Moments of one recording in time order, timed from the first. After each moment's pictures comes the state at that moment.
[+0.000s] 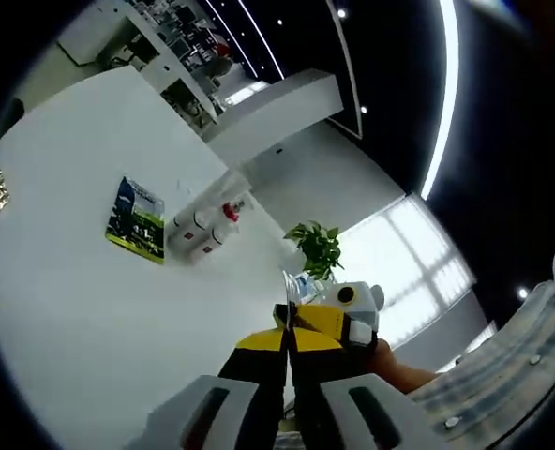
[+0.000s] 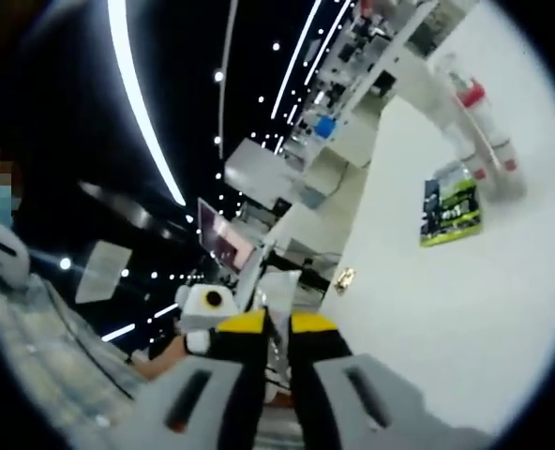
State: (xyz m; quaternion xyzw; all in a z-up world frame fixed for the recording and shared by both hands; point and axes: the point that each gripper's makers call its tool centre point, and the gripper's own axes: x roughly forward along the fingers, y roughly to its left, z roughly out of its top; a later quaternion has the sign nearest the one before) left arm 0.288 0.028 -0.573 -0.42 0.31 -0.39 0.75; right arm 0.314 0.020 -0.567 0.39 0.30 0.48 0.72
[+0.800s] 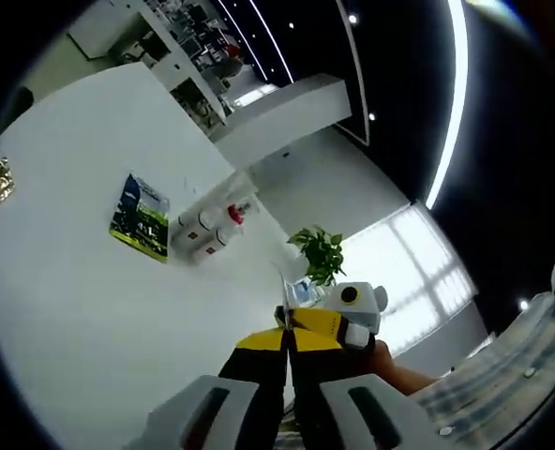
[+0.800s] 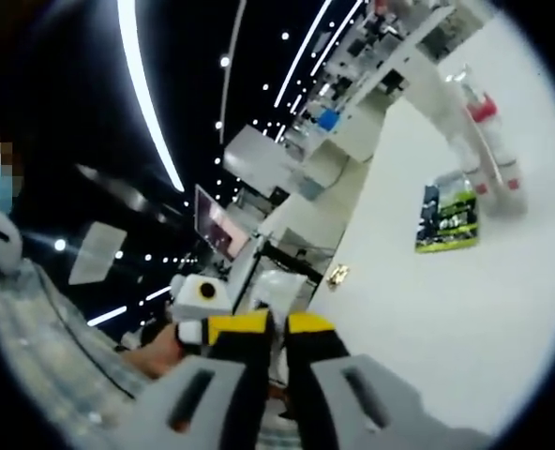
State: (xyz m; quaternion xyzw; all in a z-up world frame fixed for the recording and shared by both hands) left arm 0.290 0.031 -0.571 -0.44 0.32 -0.37 0.75; right arm 0.317 0.021 -0.570 0.35 0.31 0.50 0.73
